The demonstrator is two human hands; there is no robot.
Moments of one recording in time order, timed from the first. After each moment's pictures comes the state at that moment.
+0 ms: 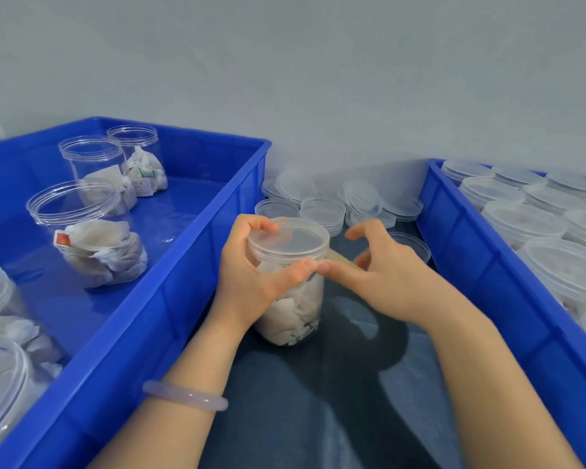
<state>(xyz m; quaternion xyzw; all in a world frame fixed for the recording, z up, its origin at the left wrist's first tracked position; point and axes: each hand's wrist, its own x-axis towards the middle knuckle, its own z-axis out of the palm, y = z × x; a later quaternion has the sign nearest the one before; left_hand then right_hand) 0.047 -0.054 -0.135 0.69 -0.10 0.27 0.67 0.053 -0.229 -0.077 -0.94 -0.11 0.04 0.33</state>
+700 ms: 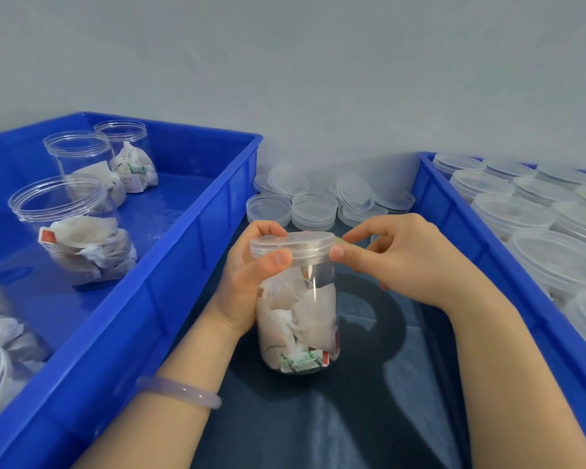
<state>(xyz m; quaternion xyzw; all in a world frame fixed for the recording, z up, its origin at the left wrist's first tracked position) 0.047 -0.061 -0.139 0.55 -0.12 0.06 0.82 0.053 -0.252 -0.064 -0.92 -0.13 0.00 0.36</state>
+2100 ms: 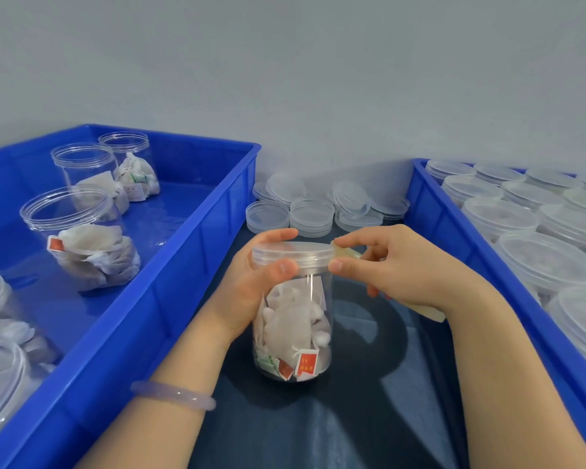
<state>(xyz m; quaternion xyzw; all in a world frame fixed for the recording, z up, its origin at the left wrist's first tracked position) 0.043 -0.054 -0.133 0.64 -0.11 0.02 0.76 0.049 -0.256 -0.060 -0.92 -0.16 0.06 0.35</state>
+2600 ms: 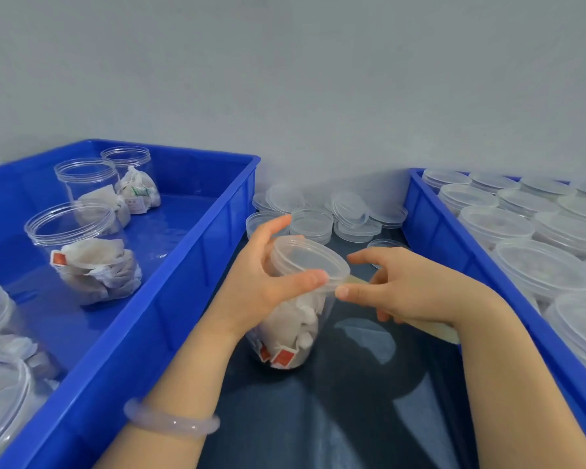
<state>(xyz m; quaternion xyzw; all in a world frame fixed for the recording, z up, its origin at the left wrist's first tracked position) 0.039 -0.058 -0.115 0.74 -0.12 0.08 0.65 0.045 -0.260 -0.057 -0.94 -0.13 0.13 0.28</state>
